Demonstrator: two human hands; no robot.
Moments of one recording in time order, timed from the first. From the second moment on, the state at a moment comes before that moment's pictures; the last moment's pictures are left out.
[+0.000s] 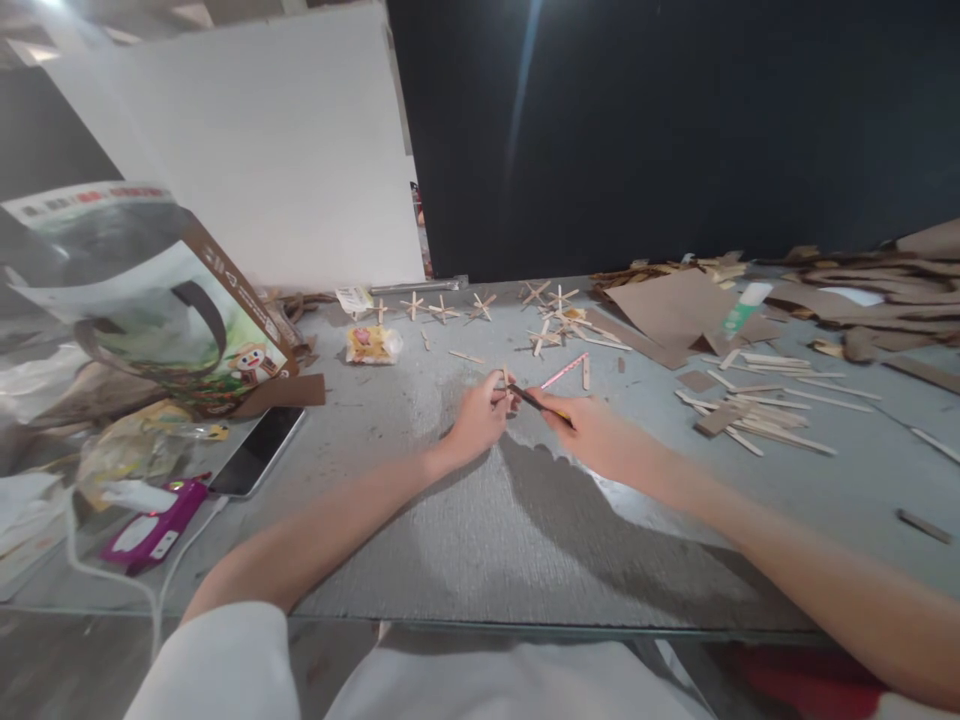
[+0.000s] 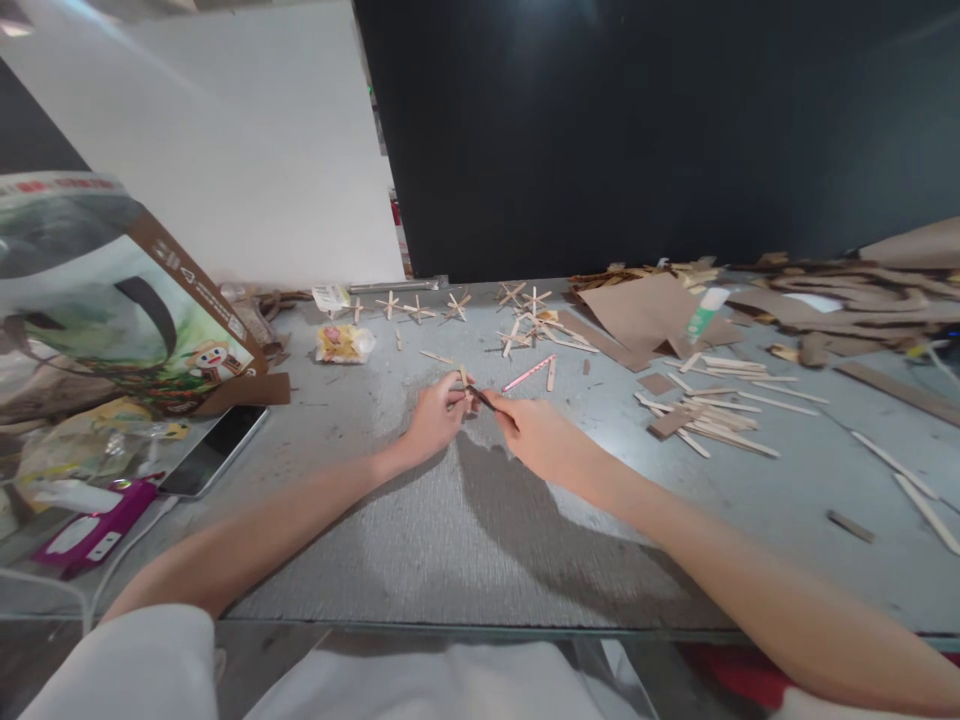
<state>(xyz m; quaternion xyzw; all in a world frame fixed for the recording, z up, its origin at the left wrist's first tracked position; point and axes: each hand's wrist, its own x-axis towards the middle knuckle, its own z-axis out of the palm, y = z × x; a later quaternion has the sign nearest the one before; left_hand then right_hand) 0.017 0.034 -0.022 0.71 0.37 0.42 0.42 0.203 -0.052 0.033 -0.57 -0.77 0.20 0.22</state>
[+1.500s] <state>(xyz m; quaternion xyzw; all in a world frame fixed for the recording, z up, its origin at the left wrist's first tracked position) 0.012 0.037 -0.027 0.70 0.38 0.42 0.43 0.191 -0.041 0.014 -0.56 -0.76 0.22 0.26</state>
